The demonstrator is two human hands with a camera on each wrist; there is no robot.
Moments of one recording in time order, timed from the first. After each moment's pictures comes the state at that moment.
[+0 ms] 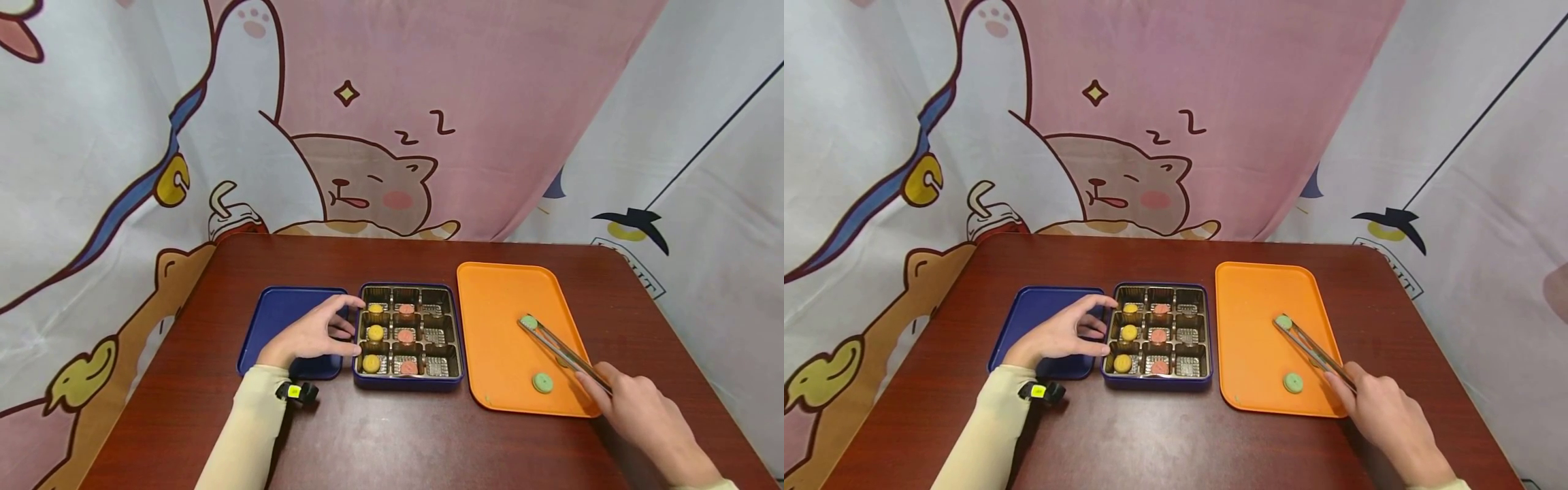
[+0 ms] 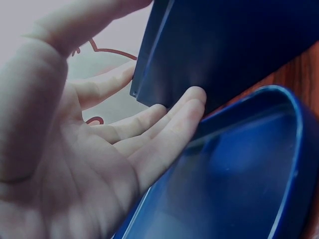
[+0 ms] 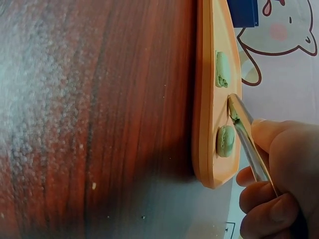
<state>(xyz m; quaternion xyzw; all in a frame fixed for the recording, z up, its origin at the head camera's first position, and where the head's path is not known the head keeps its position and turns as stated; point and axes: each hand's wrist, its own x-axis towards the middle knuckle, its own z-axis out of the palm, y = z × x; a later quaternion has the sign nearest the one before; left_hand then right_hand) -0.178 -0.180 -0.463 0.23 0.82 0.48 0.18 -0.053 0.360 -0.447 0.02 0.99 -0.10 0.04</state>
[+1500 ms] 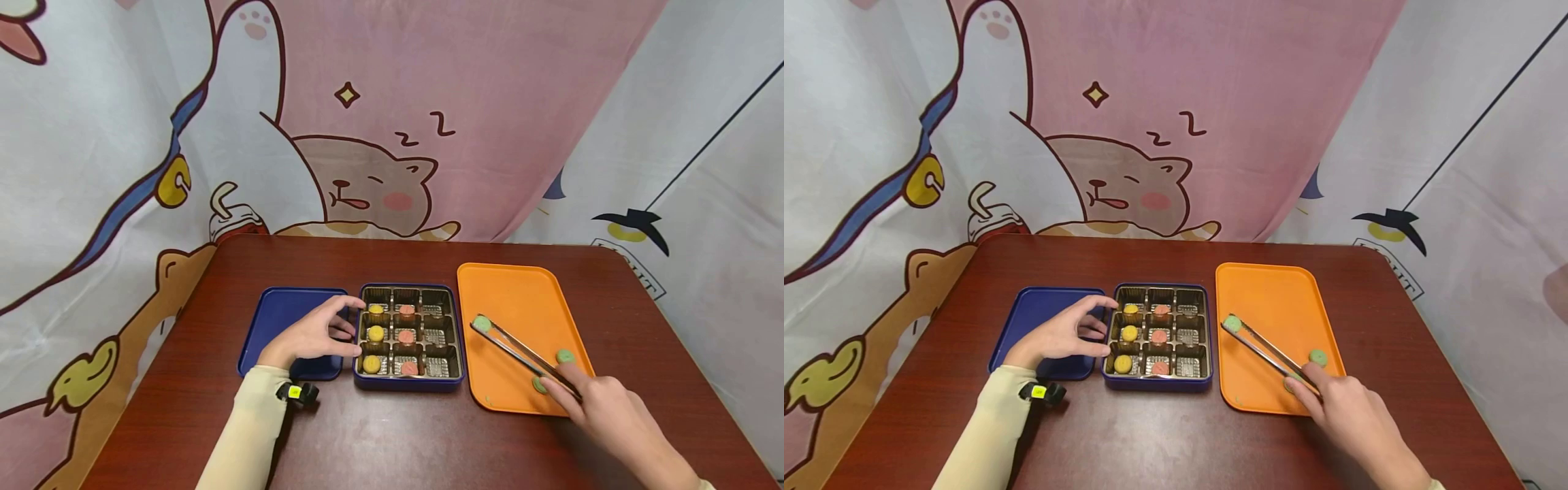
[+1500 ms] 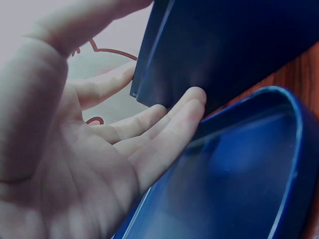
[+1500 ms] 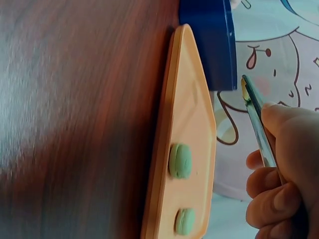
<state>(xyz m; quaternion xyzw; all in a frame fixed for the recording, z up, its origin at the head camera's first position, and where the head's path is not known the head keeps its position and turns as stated) -0.179 -0.179 -0.464 0.23 0.82 0.50 0.19 -0.040 0.300 -0.428 -0.09 0.99 -0.13 -0.06</state>
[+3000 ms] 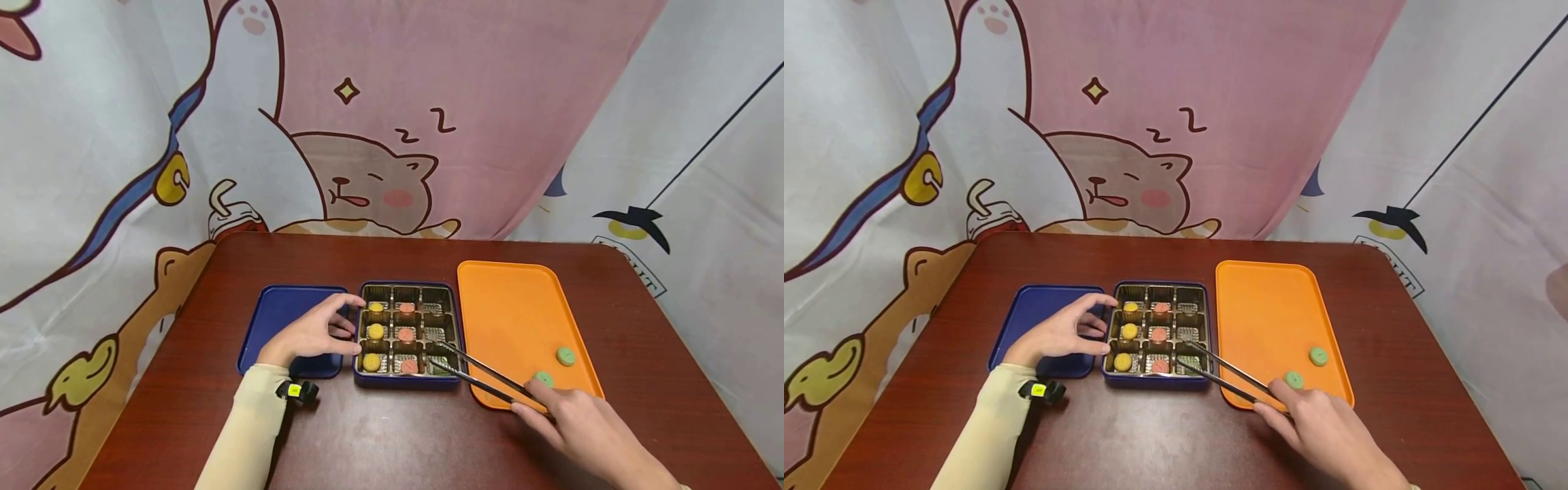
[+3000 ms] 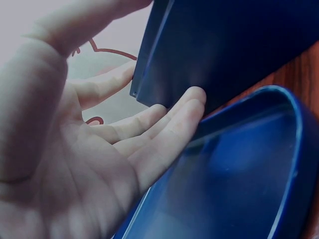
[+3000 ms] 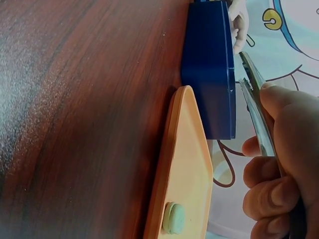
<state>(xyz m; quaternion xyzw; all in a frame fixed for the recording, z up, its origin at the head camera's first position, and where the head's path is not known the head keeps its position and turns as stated) -0.180 -0.179 -0.463 0.23 0.82 0.48 0.19 -0.024 0.263 -0.425 -0.20 0.97 -0.10 -0.08</state>
